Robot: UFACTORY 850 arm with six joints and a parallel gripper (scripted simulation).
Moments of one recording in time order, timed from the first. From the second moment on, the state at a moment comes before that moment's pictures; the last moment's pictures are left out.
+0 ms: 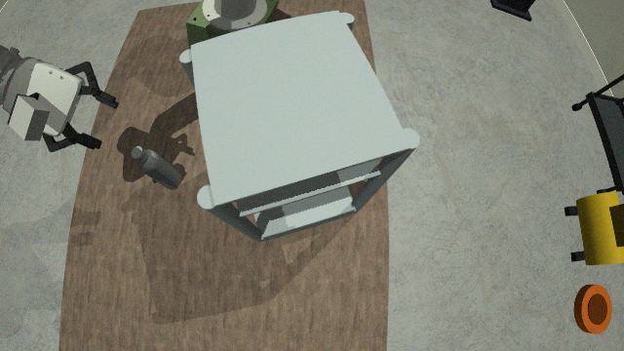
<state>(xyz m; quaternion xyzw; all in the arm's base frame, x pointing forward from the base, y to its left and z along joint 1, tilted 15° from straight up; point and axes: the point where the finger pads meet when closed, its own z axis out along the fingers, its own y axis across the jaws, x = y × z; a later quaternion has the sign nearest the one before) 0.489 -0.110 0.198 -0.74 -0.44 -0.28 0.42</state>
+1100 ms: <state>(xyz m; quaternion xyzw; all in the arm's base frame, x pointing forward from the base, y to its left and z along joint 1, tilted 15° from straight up) 0.489 -0.106 0.188 -0.38 -0.54 -0.43 0.61</state>
